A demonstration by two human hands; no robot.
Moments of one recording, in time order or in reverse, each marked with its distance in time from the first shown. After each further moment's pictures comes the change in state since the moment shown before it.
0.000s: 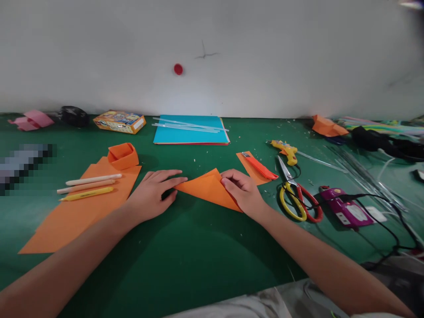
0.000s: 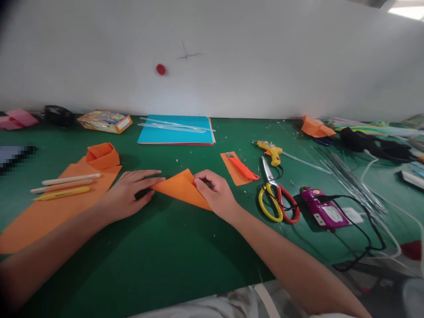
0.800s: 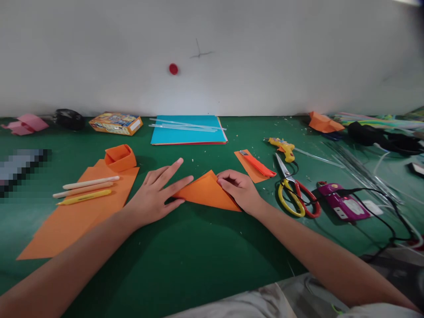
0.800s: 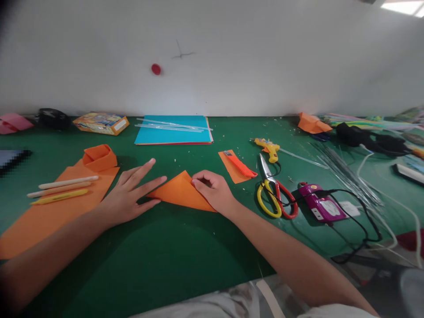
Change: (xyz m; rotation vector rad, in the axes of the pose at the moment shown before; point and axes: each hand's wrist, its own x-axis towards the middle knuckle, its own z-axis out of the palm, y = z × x) left_hand -0.003 0.010 -0.001 0.137 0.136 0.198; right_hand 0.005 0.010 0.001 0.016 0.001 0.035
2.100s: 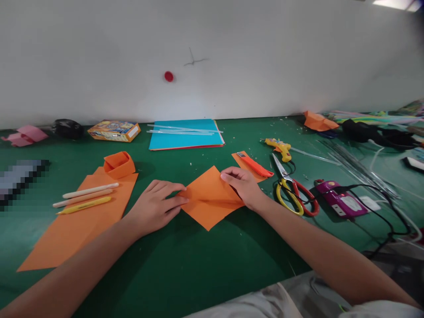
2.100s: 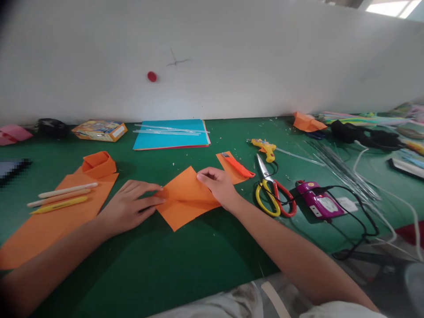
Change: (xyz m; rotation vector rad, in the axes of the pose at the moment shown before) left_hand 0.003 0.003 0.000 -0.106 0.006 0.103; right_hand 0.013 0.014 -0.011 0.080 0.091 0.119
